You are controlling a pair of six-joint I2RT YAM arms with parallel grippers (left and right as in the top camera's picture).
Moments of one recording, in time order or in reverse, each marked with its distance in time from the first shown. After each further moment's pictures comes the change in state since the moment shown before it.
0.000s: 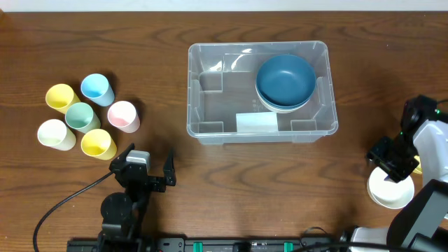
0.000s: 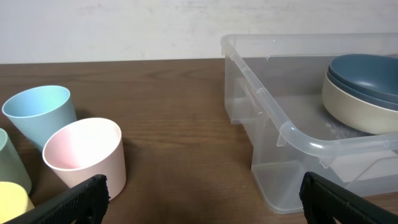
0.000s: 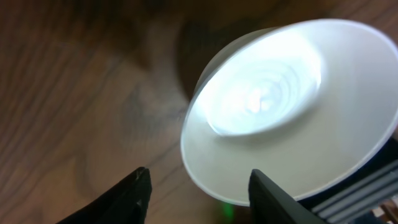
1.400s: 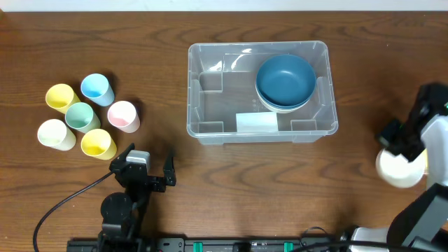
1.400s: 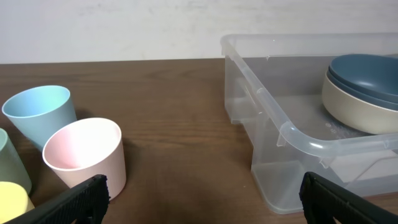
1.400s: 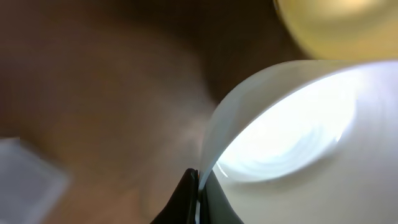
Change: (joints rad) left arm 0.000 0.000 0.000 0.000 0.000 0.000; right arm -0.009 -0.003 0.164 0.052 -0.088 -0.033
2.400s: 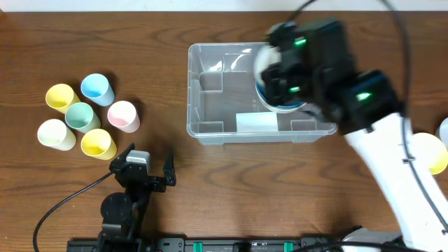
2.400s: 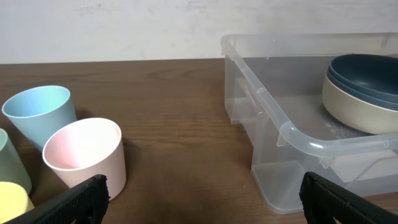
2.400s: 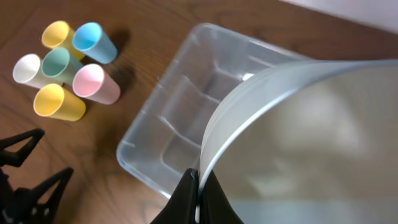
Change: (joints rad) left arm 0.000 0.000 0.000 0.000 0.000 0.000; right arm 0.970 -0.051 0.550 0.099 -0.137 -0.263
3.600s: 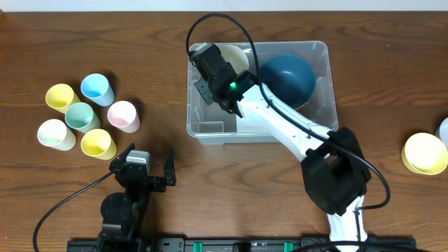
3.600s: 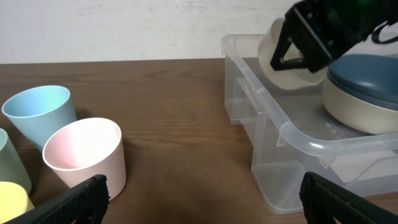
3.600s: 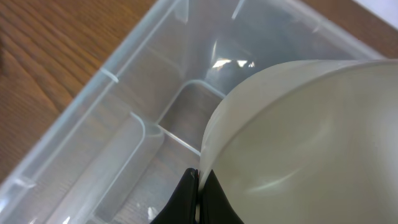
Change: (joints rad) left arm 0.000 0.000 0.000 0.000 0.000 0.000; right arm 0.181 0.577 0.001 0.440 0.356 -0.105
